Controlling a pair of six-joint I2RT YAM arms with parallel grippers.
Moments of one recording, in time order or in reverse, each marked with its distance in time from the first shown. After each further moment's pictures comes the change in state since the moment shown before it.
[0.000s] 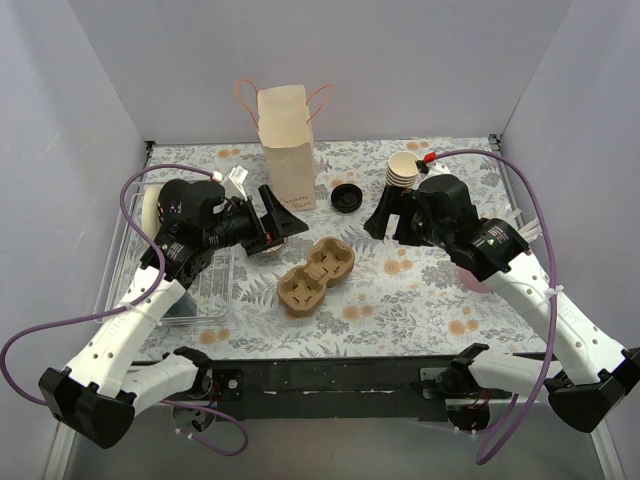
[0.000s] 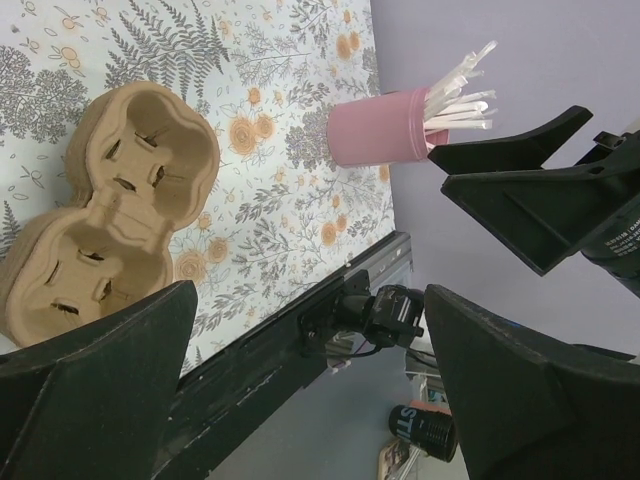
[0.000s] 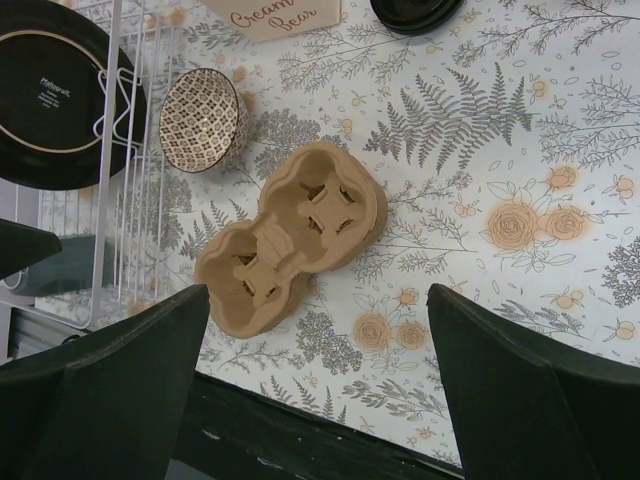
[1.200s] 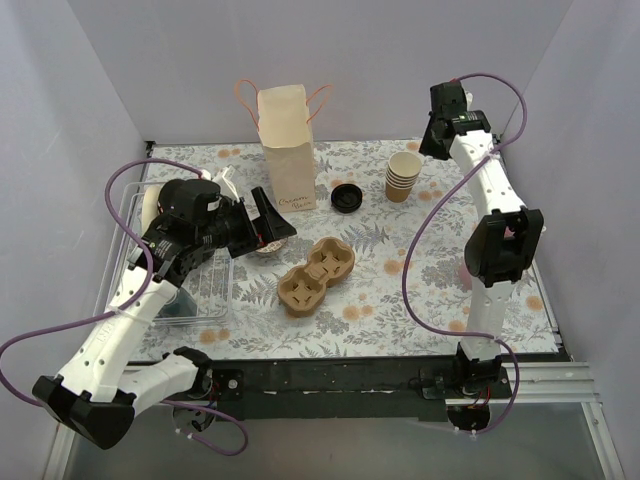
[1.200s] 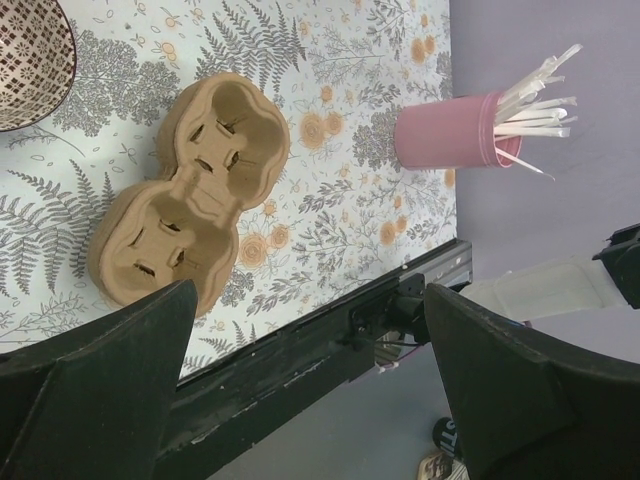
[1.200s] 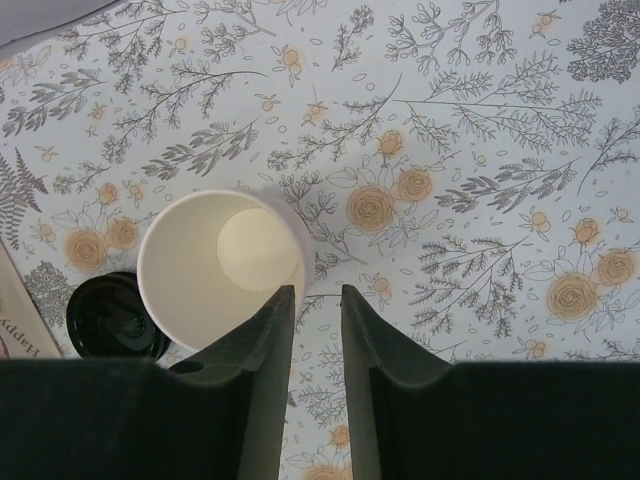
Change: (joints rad) left arm 0.000 -0.005 0.116 -0.241 -0.125 0.100; right arm -0.483 0.956 0.850 -0.136 0.158 -0.220
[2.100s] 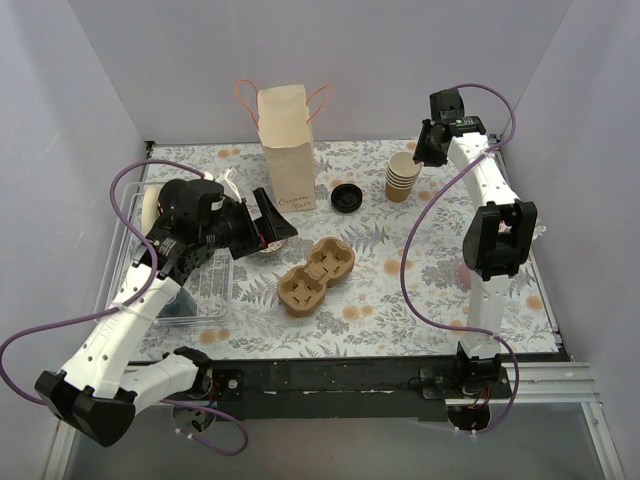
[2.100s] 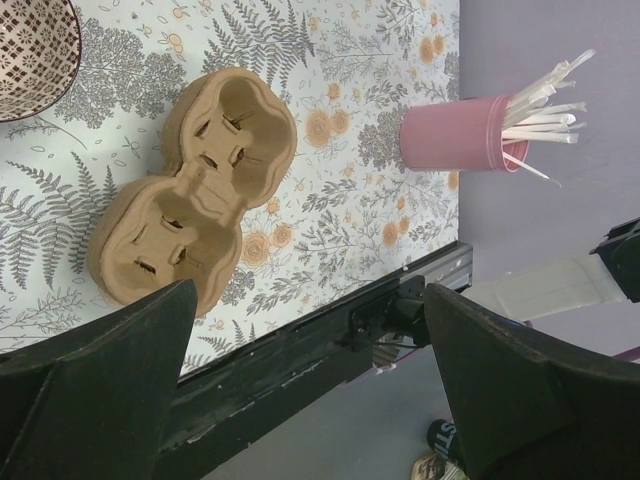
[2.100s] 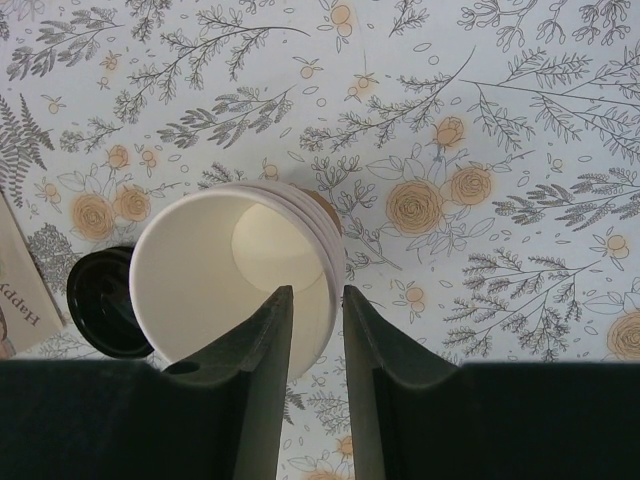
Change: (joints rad) left arm 0.000 0.017 -0.016 0.010 -0.007 -0.018; right arm -0.032 0.072 -0.023 0.054 -0.173 -0.042
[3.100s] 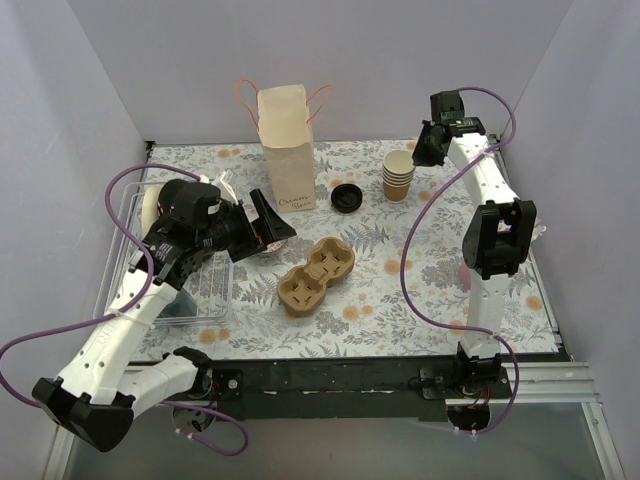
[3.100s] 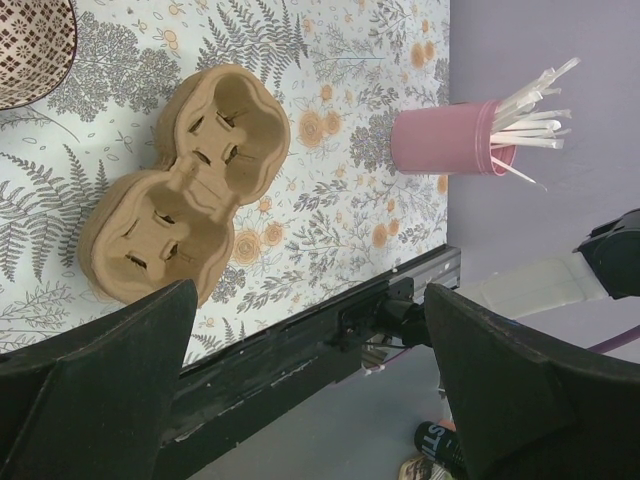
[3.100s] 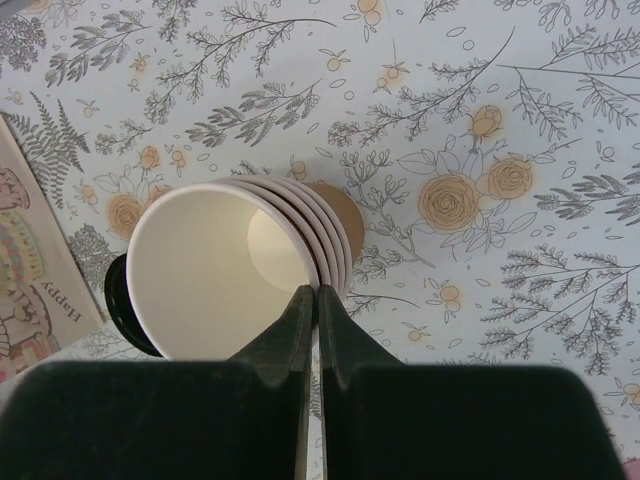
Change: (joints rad) left arm 0.000 -0.033 -0.014 0.000 -0.003 -0.038; right arm -0.005 0.016 0.005 0.006 -0.051 0.062
